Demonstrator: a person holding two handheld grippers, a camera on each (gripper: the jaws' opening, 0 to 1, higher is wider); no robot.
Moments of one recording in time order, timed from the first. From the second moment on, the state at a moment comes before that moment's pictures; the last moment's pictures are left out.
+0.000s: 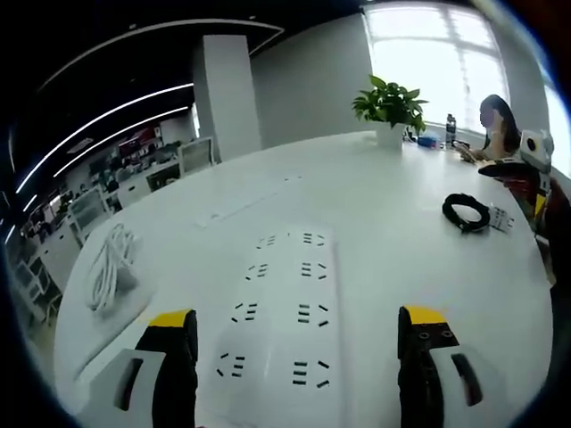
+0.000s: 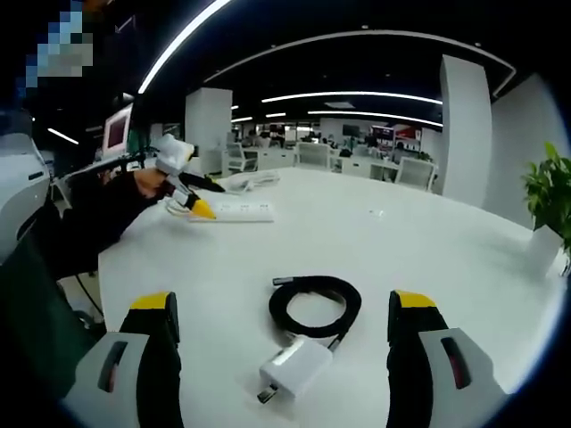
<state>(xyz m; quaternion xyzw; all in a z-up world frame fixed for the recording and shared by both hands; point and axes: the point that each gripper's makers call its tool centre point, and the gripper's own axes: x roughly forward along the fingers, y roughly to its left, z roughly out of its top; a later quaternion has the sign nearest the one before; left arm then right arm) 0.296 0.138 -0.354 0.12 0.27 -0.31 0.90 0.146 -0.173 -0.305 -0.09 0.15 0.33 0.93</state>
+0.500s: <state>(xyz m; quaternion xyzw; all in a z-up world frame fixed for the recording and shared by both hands) 0.301 0.132 -0.361 0.12 0.28 -0.33 0.89 0.144 -0.179 -0.306 -0.09 0.15 0.33 0.93</state>
